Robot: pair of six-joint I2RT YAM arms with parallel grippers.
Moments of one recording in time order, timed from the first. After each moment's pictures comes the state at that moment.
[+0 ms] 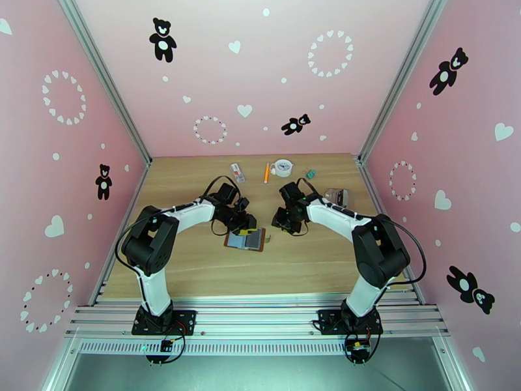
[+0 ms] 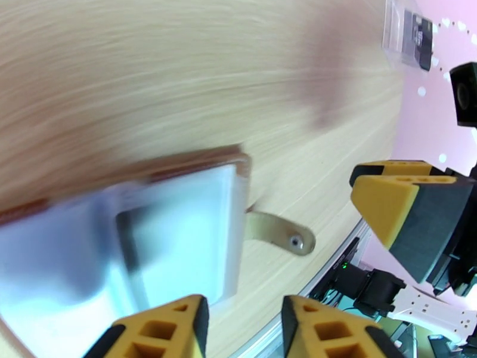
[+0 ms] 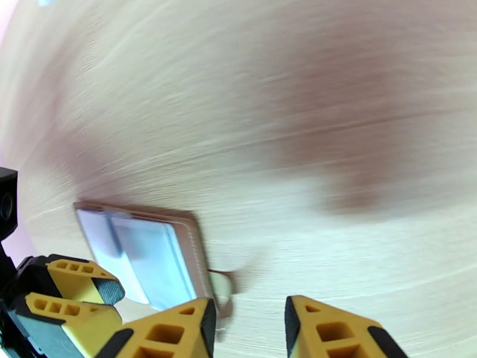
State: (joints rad) left arm -0.51 1.91 1.20 -0.46 0.72 -0.62; right arm 0.51 1.74 1.15 -0.65 -0.21 0.83
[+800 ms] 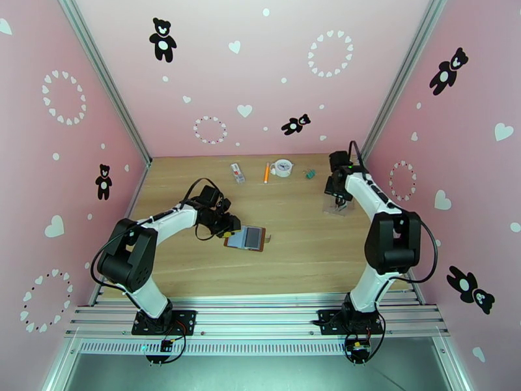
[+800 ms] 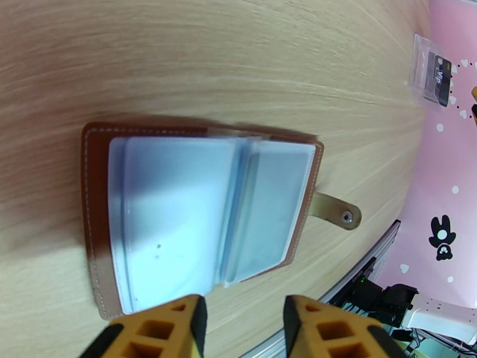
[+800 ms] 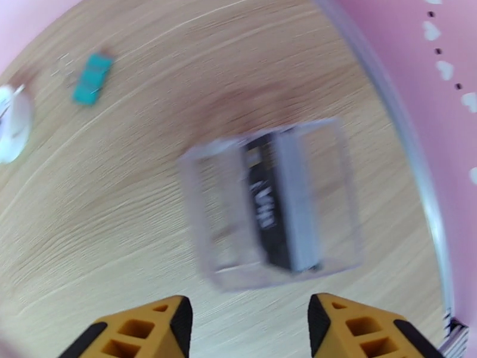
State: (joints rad) left arm -0.39 1.70 1.03 -0.52 0.60 -0.62; right arm 0.03 1.82 1.51 -0.84 0.33 0.40
